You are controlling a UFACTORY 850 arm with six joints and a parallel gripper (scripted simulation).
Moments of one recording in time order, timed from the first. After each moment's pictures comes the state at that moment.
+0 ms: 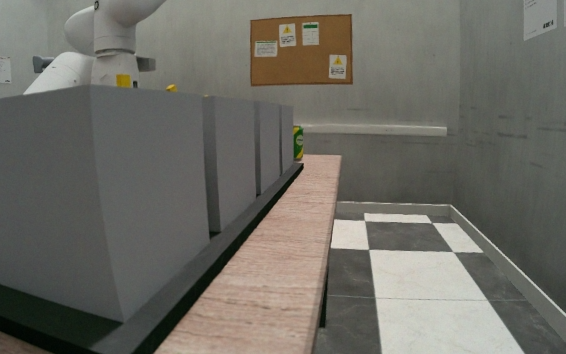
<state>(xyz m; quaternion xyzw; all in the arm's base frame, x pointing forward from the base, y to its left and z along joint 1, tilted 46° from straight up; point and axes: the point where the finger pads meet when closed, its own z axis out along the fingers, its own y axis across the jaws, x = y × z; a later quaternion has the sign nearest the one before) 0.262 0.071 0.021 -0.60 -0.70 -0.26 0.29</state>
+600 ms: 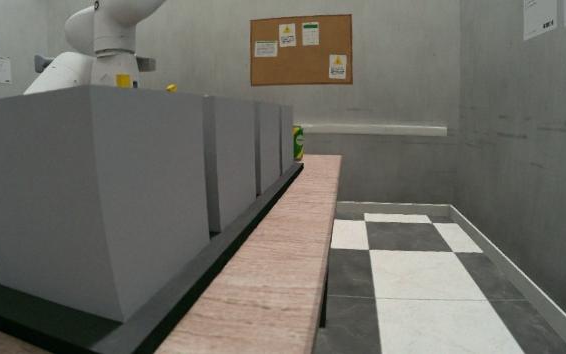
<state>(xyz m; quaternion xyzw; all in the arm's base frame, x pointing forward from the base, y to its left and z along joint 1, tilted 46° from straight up) 0.262 0.071 0.021 -0.60 -0.70 -0.26 0.29</state>
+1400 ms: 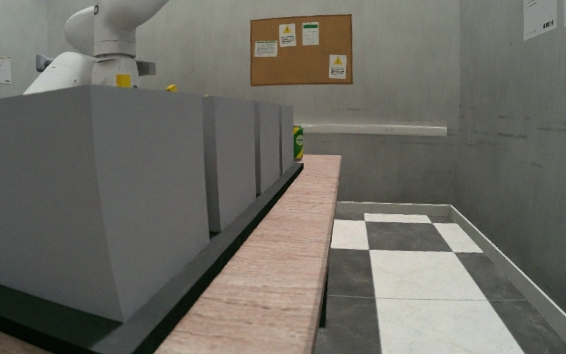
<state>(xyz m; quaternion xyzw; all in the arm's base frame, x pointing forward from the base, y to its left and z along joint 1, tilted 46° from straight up) 0.261 0.077 0.015 -0.60 -0.70 -0.26 0.29</state>
